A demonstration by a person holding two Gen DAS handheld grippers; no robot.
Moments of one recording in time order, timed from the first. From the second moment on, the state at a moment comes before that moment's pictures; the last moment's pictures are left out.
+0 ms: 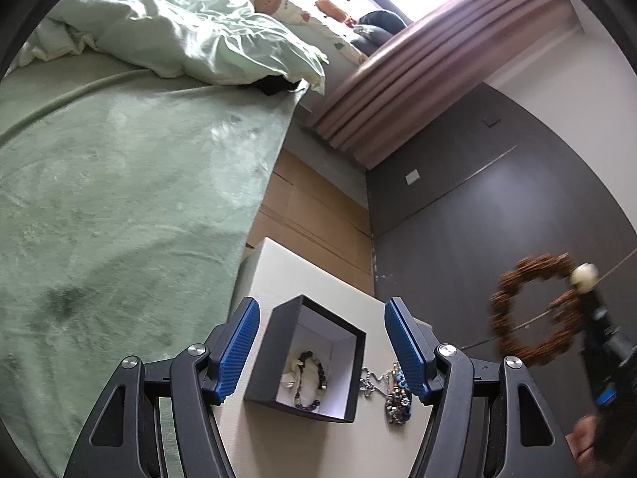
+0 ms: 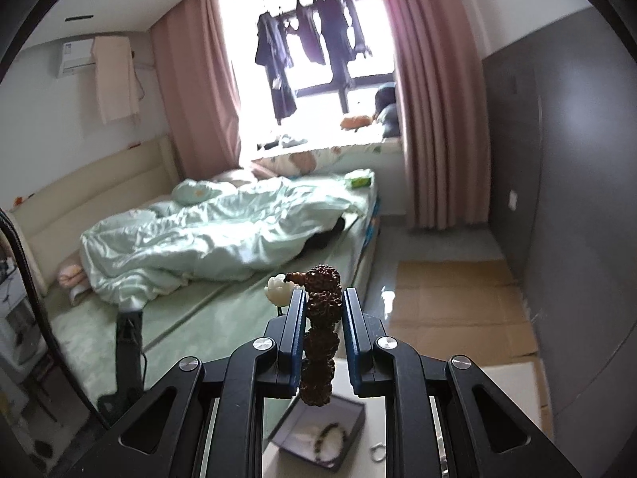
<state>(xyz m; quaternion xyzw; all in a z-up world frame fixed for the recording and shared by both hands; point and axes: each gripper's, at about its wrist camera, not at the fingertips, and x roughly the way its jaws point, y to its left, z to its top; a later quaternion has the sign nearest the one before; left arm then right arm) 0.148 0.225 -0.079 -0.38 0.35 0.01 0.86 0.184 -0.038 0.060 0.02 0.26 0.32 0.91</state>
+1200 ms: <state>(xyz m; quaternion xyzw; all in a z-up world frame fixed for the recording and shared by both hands) 0.177 0.140 -0.073 -0.26 0.39 -0.02 0.88 0.232 -0.151 -0.064 0.13 0.45 0.26 0.84</state>
